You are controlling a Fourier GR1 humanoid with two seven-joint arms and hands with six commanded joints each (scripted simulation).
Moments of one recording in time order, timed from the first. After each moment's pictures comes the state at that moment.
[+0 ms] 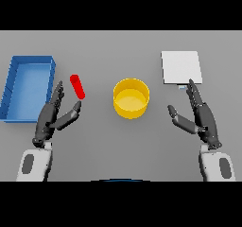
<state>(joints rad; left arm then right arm) 0.01 0.05 -0.08 -1.58 -0.14 0.00 0.05 0.05 -0.11 0.05 -1.65 0.09 0.06 -0.08</state>
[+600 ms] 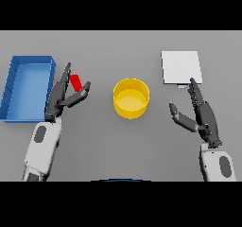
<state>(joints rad) -0.31 0.04 0.00 -1.19 -0.18 0.06 -0.05 0.04 -0.11 0.04 -1.64 0.10 0.04 -0.06</state>
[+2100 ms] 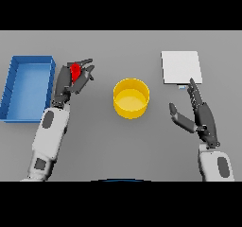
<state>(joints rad) -0.47 0.00 0.03 -1.09 -0.19 0.12 -0.17 0.04 -0.10 0.05 -1.63 0.12 0.03 -0.09</state>
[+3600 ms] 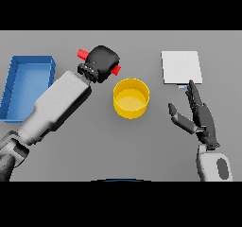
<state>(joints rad) -0.94 0.24 -0.59 -0.99 -0.98 -0.39 0.13 0.06 -0.07 0.05 -1.65 0.08 0.04 -0.03</state>
